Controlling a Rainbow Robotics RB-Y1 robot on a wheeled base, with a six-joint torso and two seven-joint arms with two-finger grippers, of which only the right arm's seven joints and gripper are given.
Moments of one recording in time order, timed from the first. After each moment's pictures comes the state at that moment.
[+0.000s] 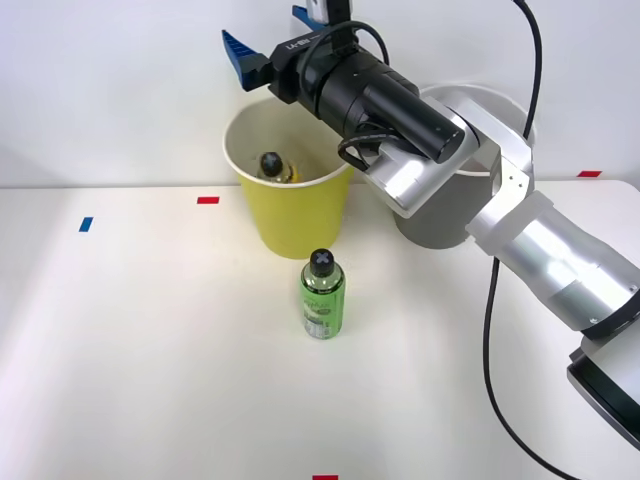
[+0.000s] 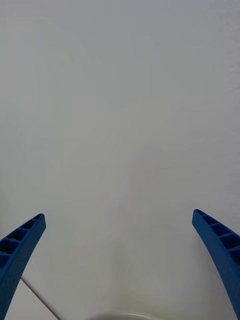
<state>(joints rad) -0.94 -0.36 0.58 -1.34 -0.22 0.09 1.04</state>
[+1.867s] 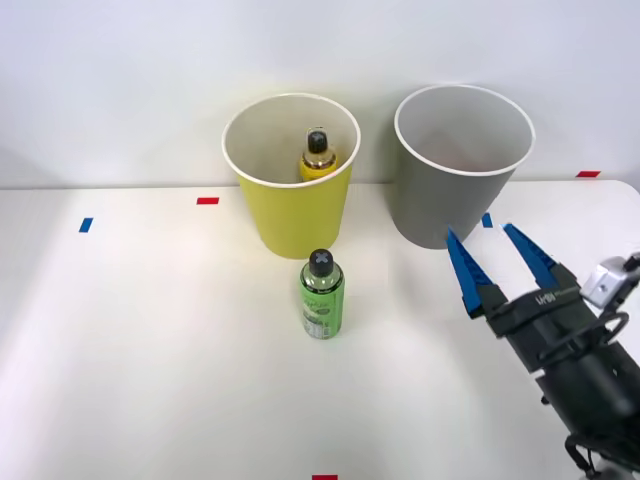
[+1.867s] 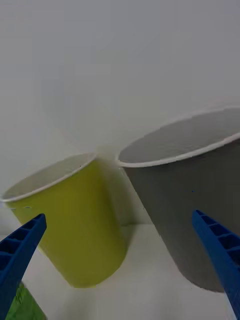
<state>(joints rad) 0.35 -0.58 0.25 -2.03 -0.22 -0.32 1.02</state>
